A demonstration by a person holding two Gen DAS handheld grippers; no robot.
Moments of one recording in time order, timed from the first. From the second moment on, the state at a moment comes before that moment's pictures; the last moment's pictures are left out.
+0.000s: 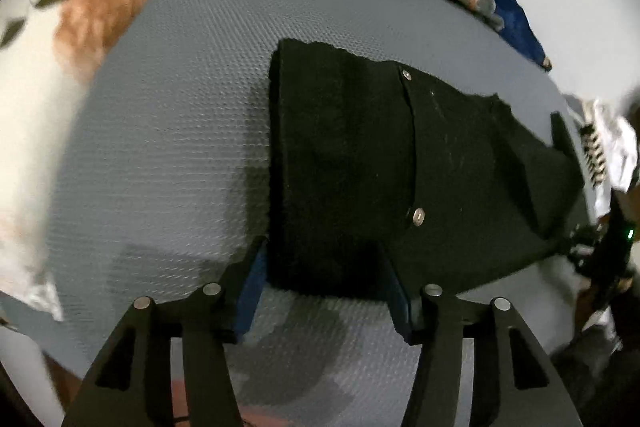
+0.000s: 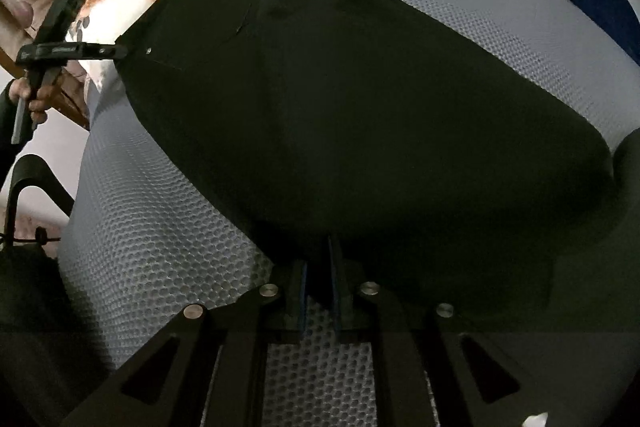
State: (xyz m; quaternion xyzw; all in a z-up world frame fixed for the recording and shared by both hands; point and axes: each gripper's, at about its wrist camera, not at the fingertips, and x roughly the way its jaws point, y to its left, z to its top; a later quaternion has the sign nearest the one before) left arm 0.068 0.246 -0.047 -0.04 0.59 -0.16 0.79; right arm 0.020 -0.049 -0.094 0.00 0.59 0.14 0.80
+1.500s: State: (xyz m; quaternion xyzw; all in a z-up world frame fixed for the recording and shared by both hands) left arm 0.026 -0.056 -0.062 0.13 0.53 -0.46 0.71; right arm 0.042 -0.265 -0.031 0.21 0.49 -0.07 0.84
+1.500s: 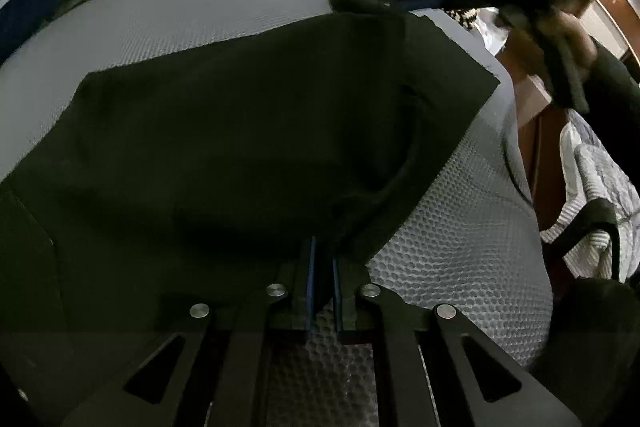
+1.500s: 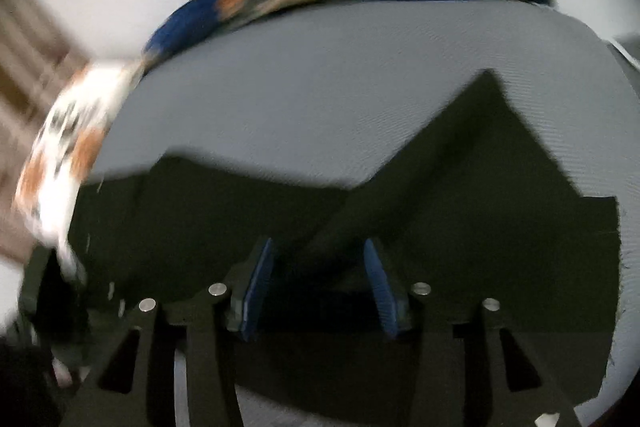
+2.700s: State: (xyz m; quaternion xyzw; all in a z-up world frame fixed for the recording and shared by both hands) left arm 0.036 -0.052 -0.067 0.07 0.57 -0.43 0.69; right arm -0.054 -0.420 -0.084 0.44 0.35 -0.19 0.81
